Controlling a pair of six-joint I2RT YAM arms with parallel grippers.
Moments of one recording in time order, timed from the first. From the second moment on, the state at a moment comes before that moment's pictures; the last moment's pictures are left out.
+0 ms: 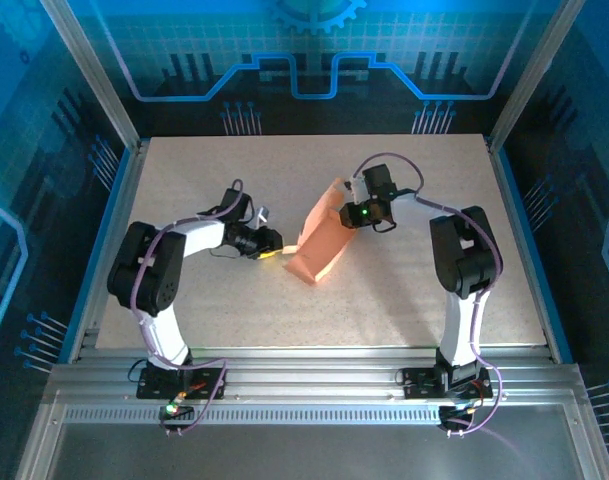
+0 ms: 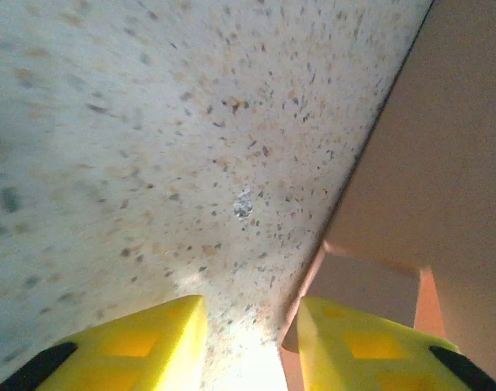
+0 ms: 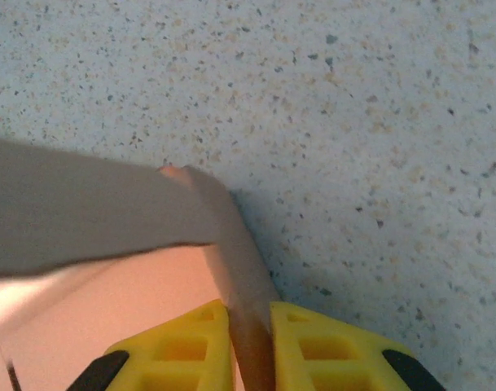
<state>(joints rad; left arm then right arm) -0.22 1.82 1.00 -0.29 0.58 -0.50 0.32 1.99 1.30 -0.30 -0.32 0.14</state>
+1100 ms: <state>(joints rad) -0.17 2.13 1.40 -0.38 0.60 -0.40 0.32 1.92 1.26 -0.38 -0.29 0.17</state>
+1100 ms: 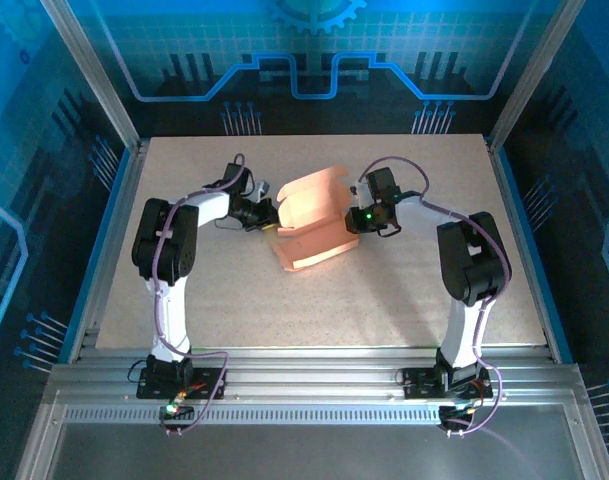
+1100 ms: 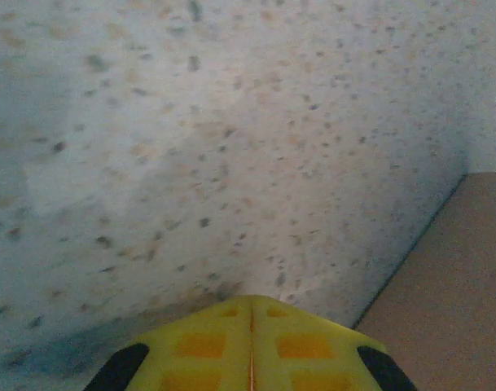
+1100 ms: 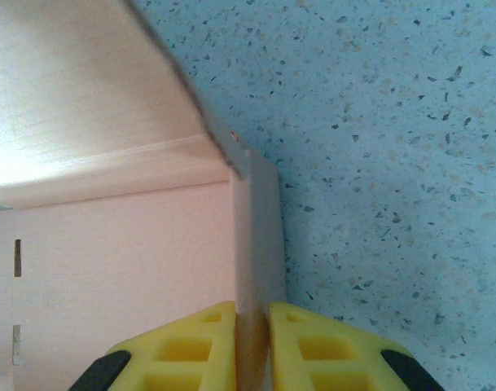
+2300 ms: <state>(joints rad) -0.24 2.04 1.19 -0.17 0.63 -0.64 0.38 1.87 1.17 -0.30 -0.16 0.36</state>
